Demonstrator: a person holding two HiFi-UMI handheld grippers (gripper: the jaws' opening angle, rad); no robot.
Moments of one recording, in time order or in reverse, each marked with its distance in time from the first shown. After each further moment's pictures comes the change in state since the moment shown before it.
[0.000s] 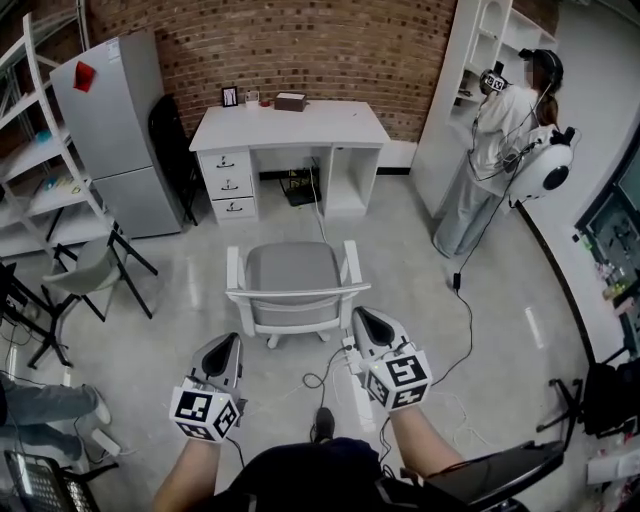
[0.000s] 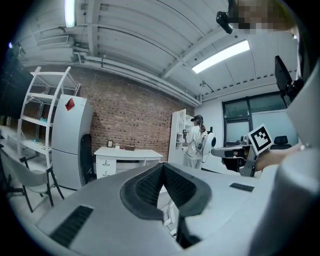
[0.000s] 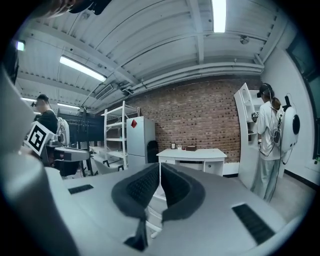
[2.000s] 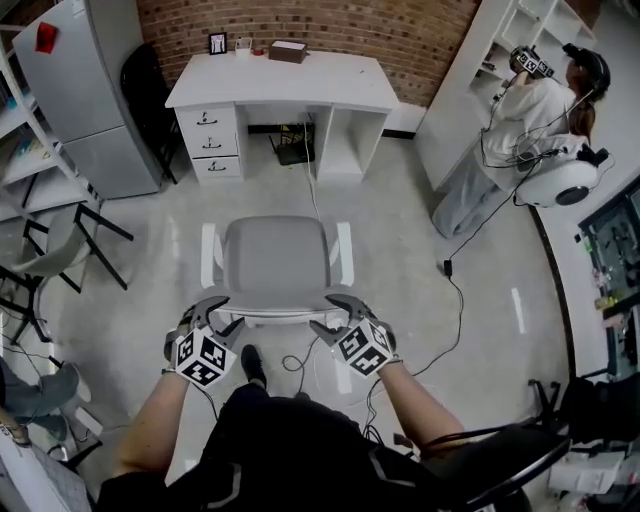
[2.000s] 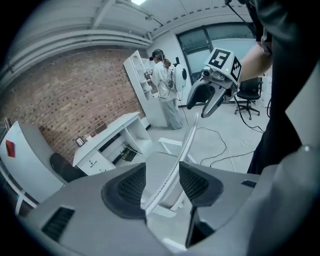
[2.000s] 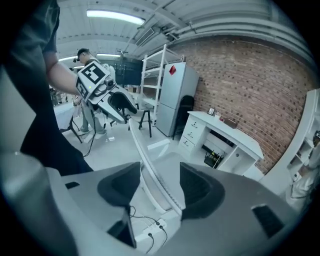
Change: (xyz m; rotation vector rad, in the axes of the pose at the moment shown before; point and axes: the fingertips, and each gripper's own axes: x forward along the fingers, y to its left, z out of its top) left arm 0.200 0.067 -0.147 0.612 0.586 -0.258; right arm 0.166 -0.053 -0.154 -0.448 0.533 0.409
